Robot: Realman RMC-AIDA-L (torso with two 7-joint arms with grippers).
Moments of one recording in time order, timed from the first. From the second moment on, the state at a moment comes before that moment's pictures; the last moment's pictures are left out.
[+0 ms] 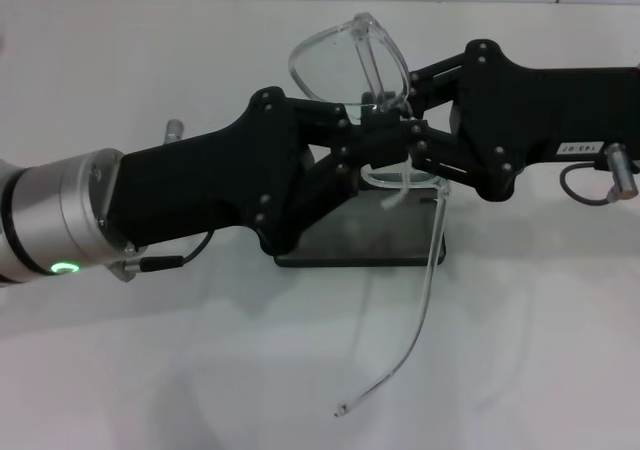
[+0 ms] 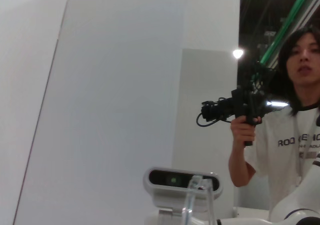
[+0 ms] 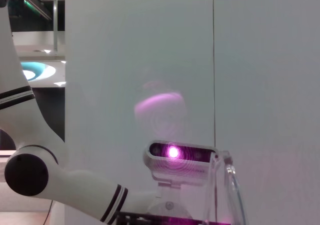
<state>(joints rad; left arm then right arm) -0.37 -2.10 1.32 0.73 1.12 1.81 -1.24 0.57 2.03 -1.26 -0.89 -1.33 -1.68 1.34</state>
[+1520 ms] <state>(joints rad) -0.49 -2.10 1.76 0.58 0.83 1.90 -0.94 0.60 2.03 -1.12 -0.41 -0.78 -2.02 0.83</state>
